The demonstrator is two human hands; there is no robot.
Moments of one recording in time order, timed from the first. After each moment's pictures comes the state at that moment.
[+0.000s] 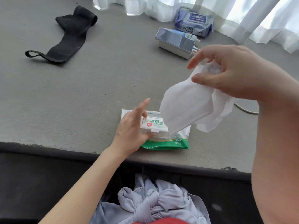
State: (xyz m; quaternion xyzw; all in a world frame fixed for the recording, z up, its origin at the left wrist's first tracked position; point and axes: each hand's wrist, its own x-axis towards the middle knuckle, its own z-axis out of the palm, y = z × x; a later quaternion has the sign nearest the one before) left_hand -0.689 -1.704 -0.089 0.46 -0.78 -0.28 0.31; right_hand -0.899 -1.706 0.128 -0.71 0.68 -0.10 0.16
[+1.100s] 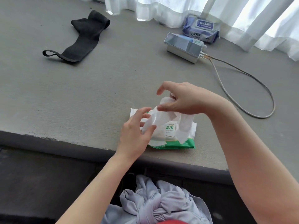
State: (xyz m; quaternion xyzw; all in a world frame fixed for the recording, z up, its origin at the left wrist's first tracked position) left_hand -0.678 -1.674 -0.065 0.53 -0.64 -0.40 0.39; right_hand -0.835 -1.726 0.060 -0.73 0.63 0.05 0.27
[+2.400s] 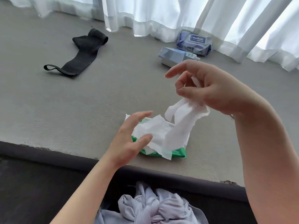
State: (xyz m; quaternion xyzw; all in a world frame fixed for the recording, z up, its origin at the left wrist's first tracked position) left_hand -0.677 -1.679 -0.037 0.41 -0.68 -0.48 0.37; right_hand -0.886 -1.705 0.115 -0.71 0.52 -0.26 0.41
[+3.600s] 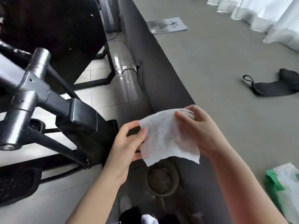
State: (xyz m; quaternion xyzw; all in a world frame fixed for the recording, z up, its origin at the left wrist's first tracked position) left_hand -0.501 -1.431 0.012 0.64 -0.03 -0.32 0.70; right_hand -0.570 -1.608 0.023 -0.70 0.30 -0.13 0.64
